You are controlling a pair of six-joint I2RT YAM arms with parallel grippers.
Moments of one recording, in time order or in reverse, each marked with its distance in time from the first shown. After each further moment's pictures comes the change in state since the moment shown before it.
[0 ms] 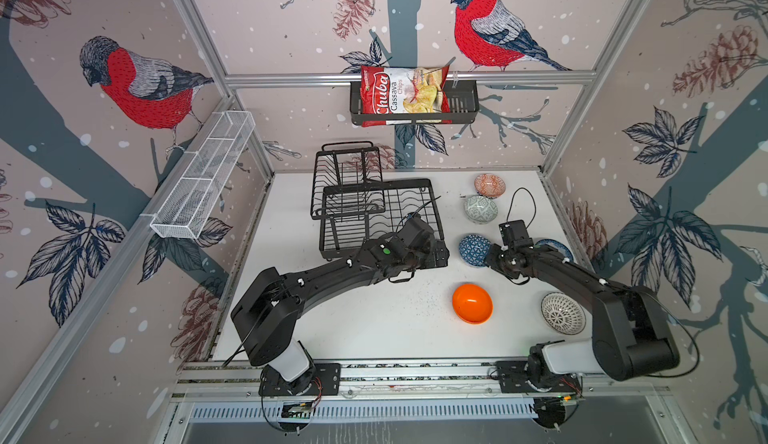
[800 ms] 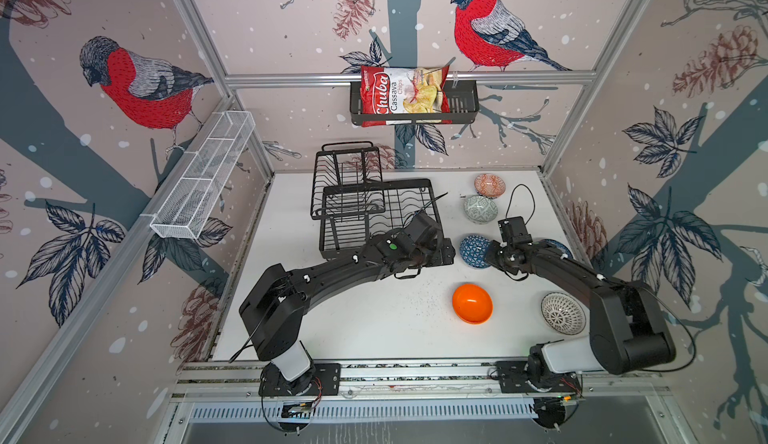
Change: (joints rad) left arm -0.013 0.064 0.118 -0.049 0.033 -0.003; right arm 0.001 0.004 0.042 -0.013 0.005 -0.004
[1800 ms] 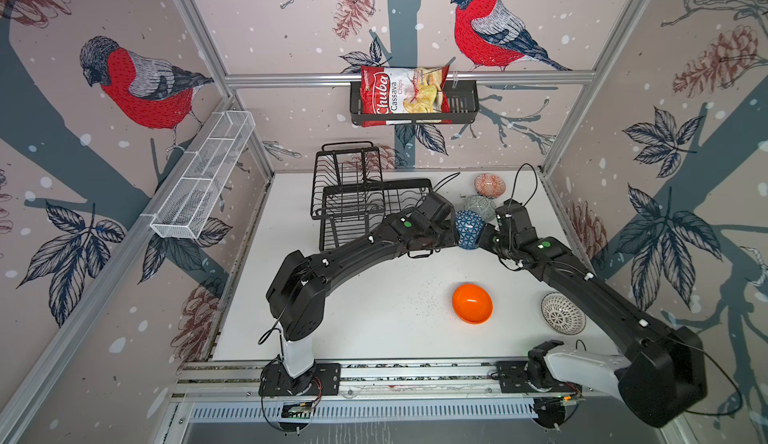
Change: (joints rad) left arm 0.039 0.164 0.286 -0.133 0.009 0.023; right arm 0.215 -0.236 0.150 -0.083 0.098 0.063
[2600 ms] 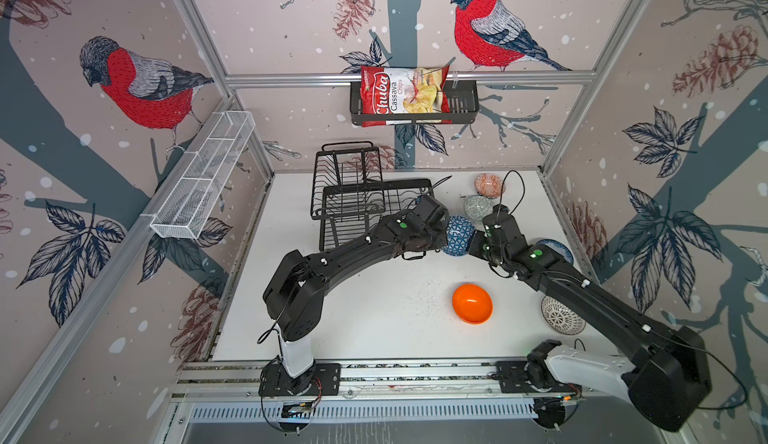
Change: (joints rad) left arm 0.018 -0.022 -0.069 -0.017 -0.047 -0.027; right arm 0.135 -0.013 -0.028 0.021 0.060 0.058
